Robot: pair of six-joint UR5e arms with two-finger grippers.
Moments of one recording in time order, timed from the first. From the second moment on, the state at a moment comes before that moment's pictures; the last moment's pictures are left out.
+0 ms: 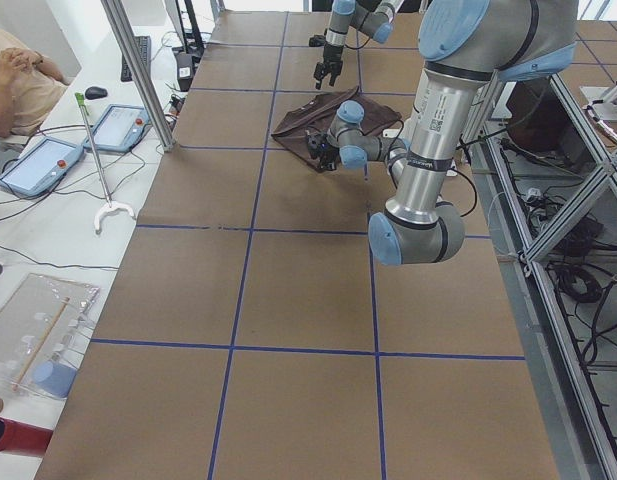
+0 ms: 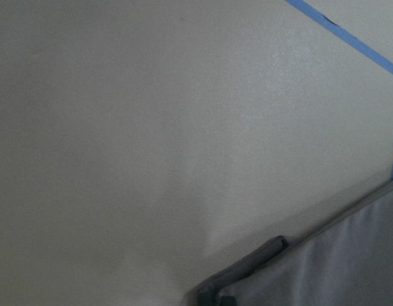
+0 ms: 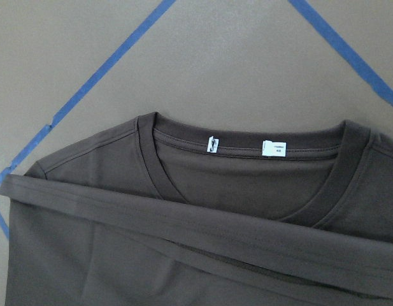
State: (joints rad) left arm -0.35 -2.00 -1.75 -2.01 -1.55 -1.78; right arm 0.51 -1.46 2.09 -1.20 1.79 1.97
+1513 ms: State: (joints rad) left arm -0.73 -2.33 -1.17 -2.36 -1.70 -1.59; right arm 0.43 -1.24 1.98 -1.21 1.66 1.95
